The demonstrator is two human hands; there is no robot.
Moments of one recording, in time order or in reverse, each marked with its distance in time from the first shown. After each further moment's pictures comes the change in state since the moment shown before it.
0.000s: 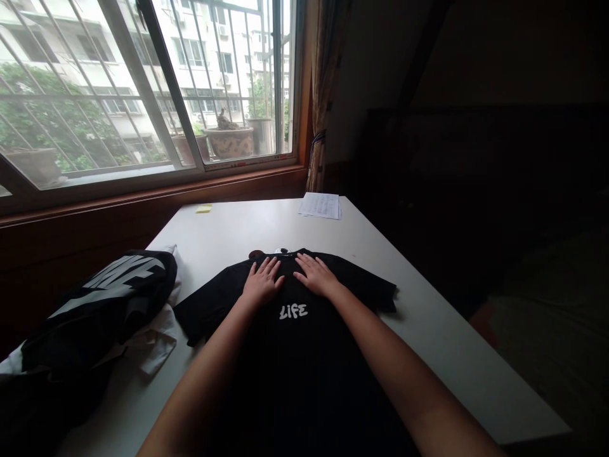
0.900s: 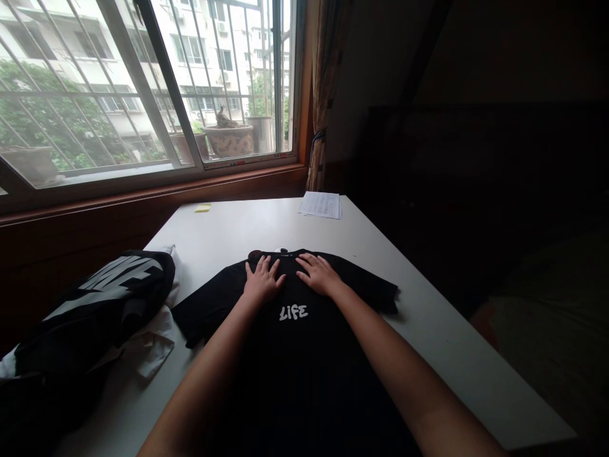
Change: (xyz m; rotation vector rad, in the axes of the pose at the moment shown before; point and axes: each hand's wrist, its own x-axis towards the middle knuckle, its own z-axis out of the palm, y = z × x) left_hand 0.007 0.005 -0.001 0.011 -0.015 -0.122; right_hand 0.000 0.011 -0.002 -0.021 0.046 -0.024
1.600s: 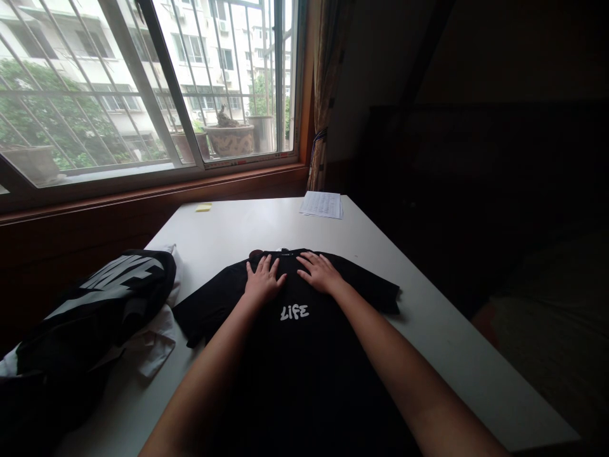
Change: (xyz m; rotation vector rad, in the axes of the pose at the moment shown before) left_hand 0.001 0.000 0.001 -0.013 -0.011 -0.021; right_hand 0.003 0.000 -0.003 -0.014 -0.019 0.021
